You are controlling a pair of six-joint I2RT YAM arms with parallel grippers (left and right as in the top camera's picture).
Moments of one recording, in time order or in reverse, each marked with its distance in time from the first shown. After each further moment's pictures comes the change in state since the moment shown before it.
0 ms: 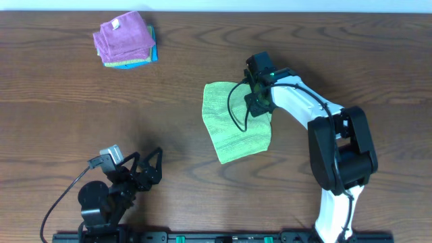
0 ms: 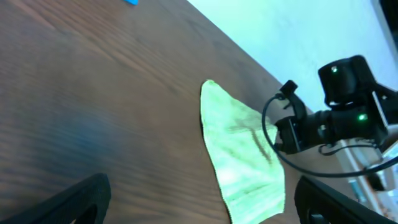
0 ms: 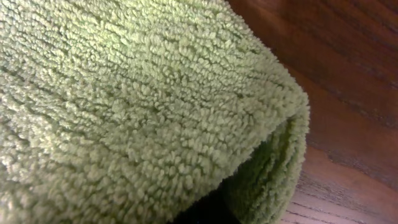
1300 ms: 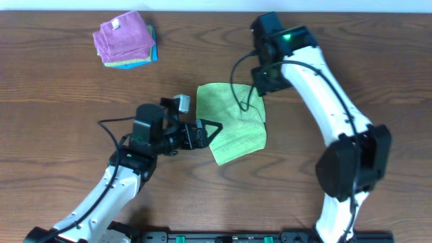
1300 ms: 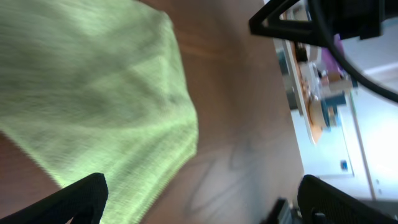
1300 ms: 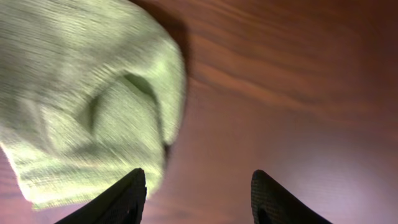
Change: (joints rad) left arm -0.437 1.190 0.423 0.546 0.218 -0.049; right arm -0.019 -0.081 0.485 -0.626 0.060 0.126
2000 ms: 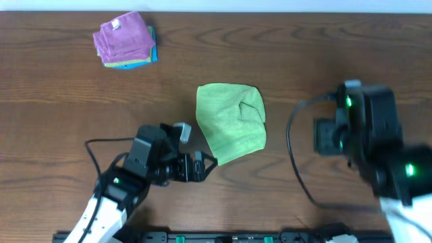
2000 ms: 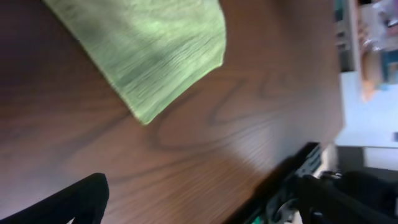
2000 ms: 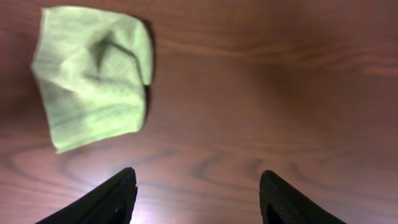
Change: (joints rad) left arm -0.120 -0.340 0.011 -0.621 -0.158 0.132; right arm -0.120 -0.989 -0.637 0.109 -0.047 0.042
